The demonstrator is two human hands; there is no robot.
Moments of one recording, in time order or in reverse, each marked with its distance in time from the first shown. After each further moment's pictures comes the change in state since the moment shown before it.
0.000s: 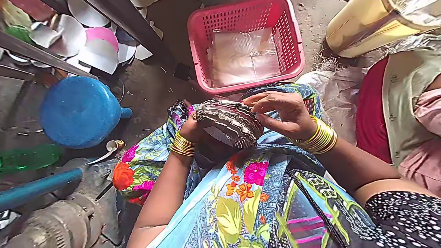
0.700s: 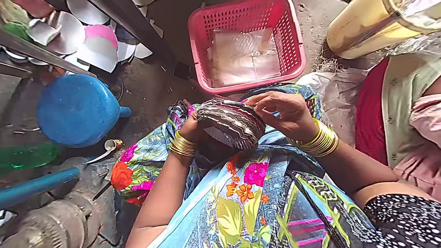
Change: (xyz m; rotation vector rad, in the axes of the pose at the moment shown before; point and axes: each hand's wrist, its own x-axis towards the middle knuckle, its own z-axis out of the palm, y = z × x) left_hand 0.001 0.001 0.001 0.013 0.025 -0.029; right_hand -0.002 -0.002 0.001 -0.008 0.031 0.064
